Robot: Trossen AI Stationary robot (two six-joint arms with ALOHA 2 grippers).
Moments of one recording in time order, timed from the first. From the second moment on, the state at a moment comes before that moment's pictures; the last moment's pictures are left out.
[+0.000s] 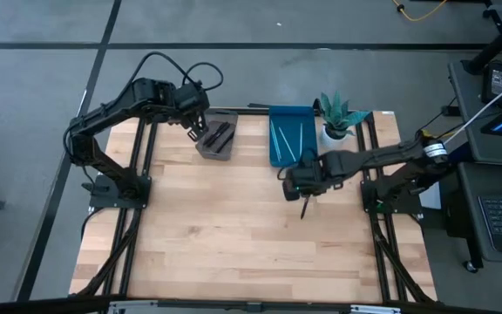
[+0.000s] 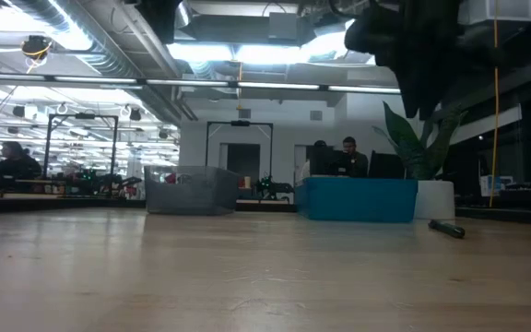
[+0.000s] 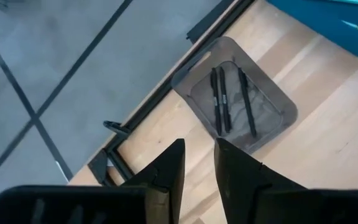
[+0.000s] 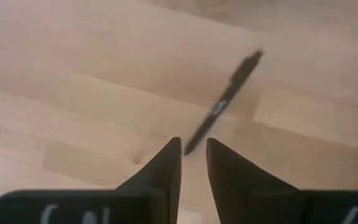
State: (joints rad) left arm 0.32 1.49 1.86 -1.57 -0.51 -0.34; right arm 0.13 1.54 1.27 -1.15 0.09 1.46
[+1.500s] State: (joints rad) left arm 0.32 1.49 1.86 -1.57 -0.69 -0.23; right arm 0.14 1.54 0.83 -0.69 0.02 1.83
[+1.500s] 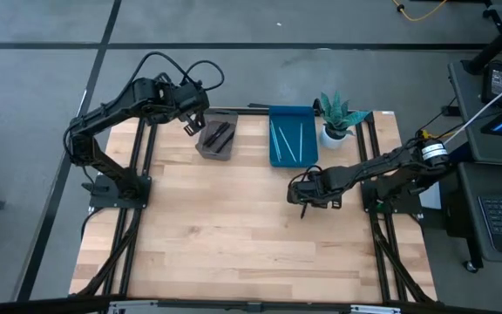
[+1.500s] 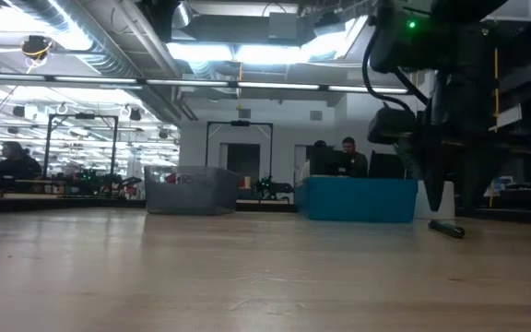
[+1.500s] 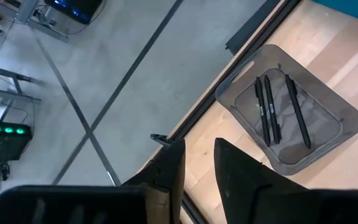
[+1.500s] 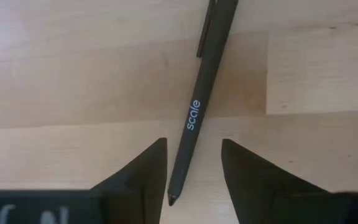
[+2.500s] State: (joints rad) left arm 0.32 1.49 1.86 -1.57 -0.69 -0.22; right arm 0.07 1.66 0.83 -0.66 -0.05 1.77
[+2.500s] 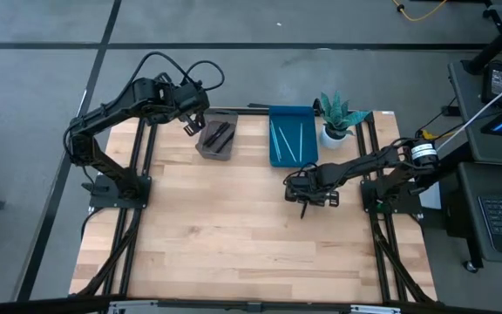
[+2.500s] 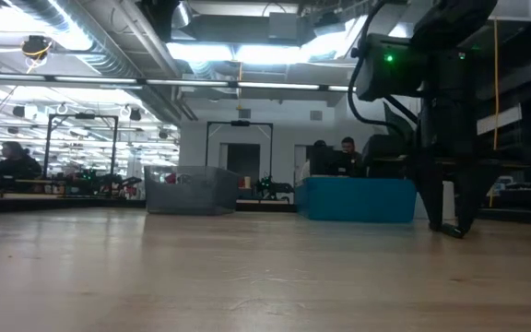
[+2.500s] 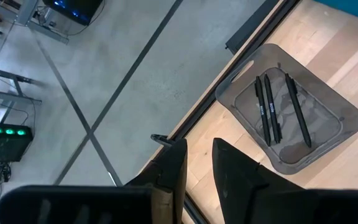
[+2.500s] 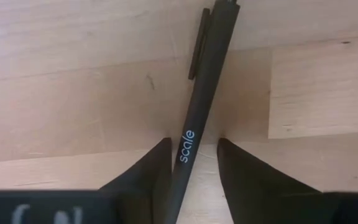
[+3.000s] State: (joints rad) left arm 0.32 1.49 1.86 -1.57 -0.69 -0.22; right arm 0.07 1.67 0.85 -0.65 -0.02 1.76
